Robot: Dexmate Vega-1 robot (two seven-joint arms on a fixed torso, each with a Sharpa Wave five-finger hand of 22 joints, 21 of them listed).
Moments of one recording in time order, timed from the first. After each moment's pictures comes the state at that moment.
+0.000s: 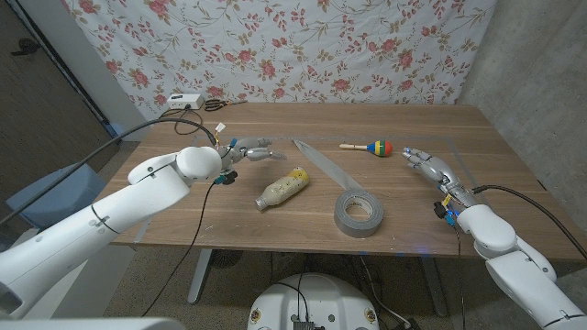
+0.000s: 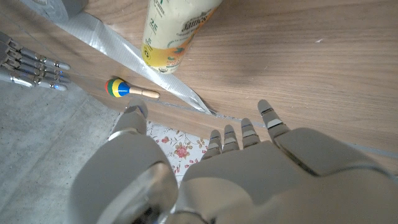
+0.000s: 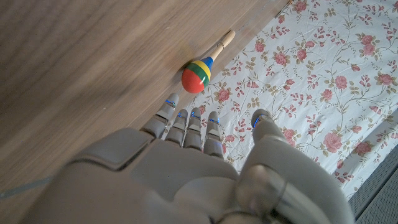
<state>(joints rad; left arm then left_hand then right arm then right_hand) 0.86 0.98 0.49 -2.24 -0.02 0.74 -0.20 0.51 -0.09 0.45 -0.17 0.20 -0.06 0.08 0.20 0.19 -0.08 0.08 0.23 0.22 -0.05 0.12 0.19 0.19 -0.07 0.16 0.49 0.18 -1.44 -0.52 0.09 -1.85 0.06 0.12 0.02 0.34 0.08 0.37 -0.14 0.17 0.25 0.03 0.19 0.18 0.21 0.09 0.21 0.20 0.11 0.06 0.20 0.19 0.19 0.07 0.34 0.17</state>
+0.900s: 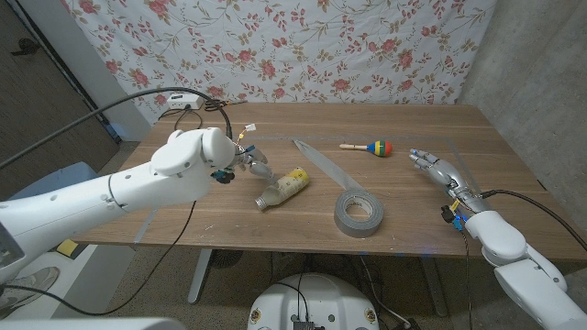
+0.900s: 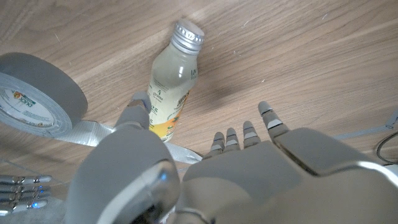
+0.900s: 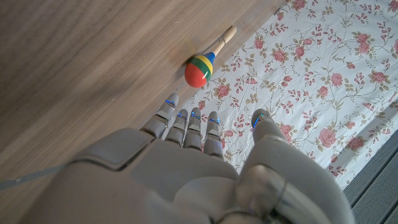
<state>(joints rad) 0.43 1.05 0.98 -2.41 0.49 1.11 -0.81 0.58 -0.08 0.44 -0.16 0.22 -0.11 0.12 0.20 0.20 -0.12 0.10 0.22 0.24 -0.09 0.14 0.19 0.20 -0.08 0.15 0.47 0.19 -1.46 -0.52 0.12 -1.82 0.06 0.19 0.03 0.34 0.08 0.37 -0.14 0.17 0.25 0.03 0.19 0.18 0.21 0.09 0.21 0.20 0.11 0.06 0.20 0.19 0.19 0.07 0.33 0.17</state>
